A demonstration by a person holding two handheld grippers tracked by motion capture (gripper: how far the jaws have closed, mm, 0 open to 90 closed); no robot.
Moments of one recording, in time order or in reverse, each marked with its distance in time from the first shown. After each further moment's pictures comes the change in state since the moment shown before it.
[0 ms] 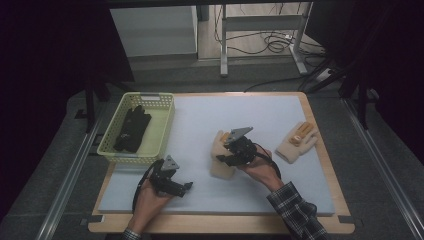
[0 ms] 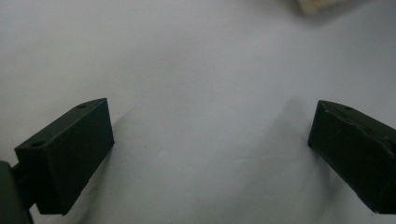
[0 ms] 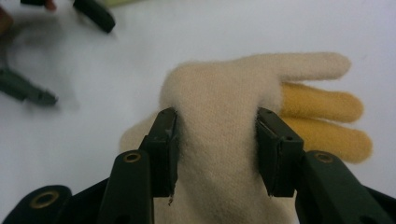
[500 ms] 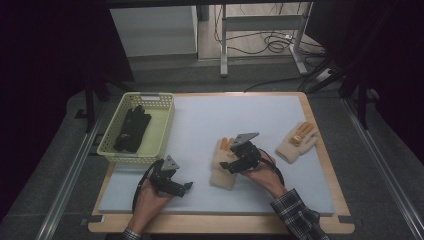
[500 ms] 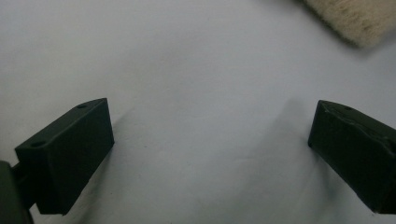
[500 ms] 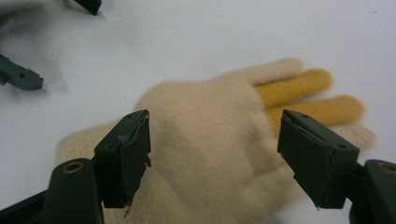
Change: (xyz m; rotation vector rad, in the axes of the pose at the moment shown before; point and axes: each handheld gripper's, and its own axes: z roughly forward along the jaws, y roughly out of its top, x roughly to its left) left arm 0.000 0.000 0.000 0.000 -0.001 -0.002; right arm -0.005 -0.024 0.003 -0.015 -0.017 0.093
